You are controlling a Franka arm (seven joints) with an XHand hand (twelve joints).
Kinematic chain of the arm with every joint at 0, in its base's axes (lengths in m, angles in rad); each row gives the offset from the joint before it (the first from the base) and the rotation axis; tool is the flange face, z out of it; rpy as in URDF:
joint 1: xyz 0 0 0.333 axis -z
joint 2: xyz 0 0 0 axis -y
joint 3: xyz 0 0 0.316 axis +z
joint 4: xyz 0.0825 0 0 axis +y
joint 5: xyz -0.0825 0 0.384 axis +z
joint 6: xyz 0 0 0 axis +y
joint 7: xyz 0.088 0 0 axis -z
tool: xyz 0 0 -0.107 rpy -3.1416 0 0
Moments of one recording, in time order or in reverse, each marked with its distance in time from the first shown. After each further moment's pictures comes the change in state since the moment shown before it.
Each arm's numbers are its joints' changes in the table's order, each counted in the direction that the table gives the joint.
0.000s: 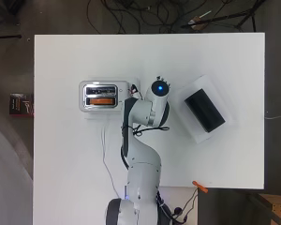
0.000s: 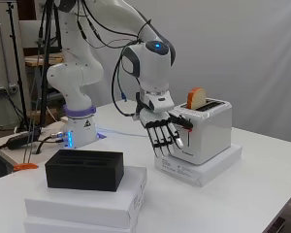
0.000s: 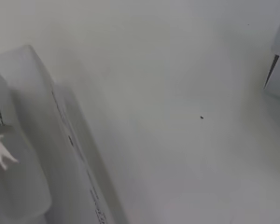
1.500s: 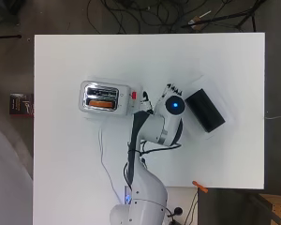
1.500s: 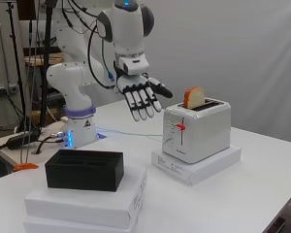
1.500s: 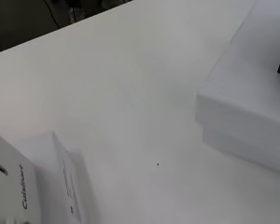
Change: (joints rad) arm 0.062 0.281 -0.048 0.046 -0.013 0.162 -0.064
